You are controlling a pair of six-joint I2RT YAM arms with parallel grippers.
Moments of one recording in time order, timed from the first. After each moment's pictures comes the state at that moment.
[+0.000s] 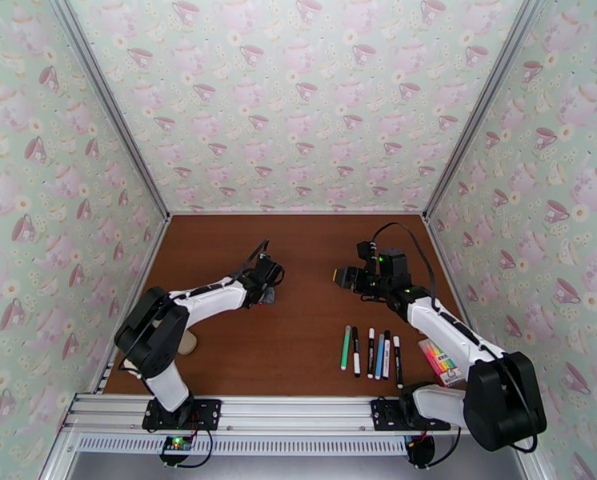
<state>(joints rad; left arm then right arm) -0.64 1.76 1.06 -0.43 -0.35 -0.47 0.26 1.27 0.77 -0.13 -0.53 0.51</state>
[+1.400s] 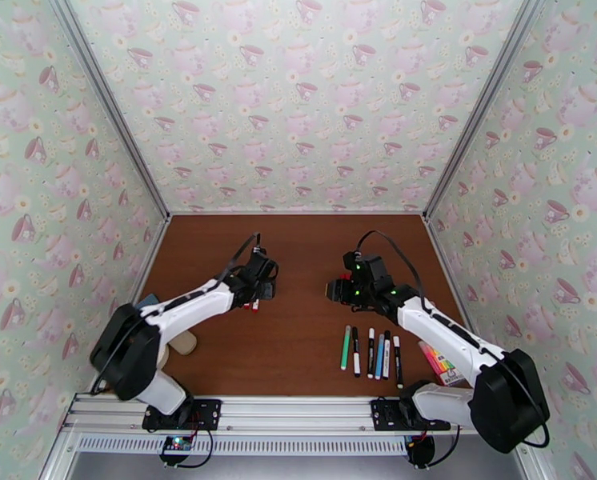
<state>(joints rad) -0.64 1.49 0.97 -0.39 -0.16 -0.50 0.49 1.28 0.84 -0.48 -0.17 0.54</state>
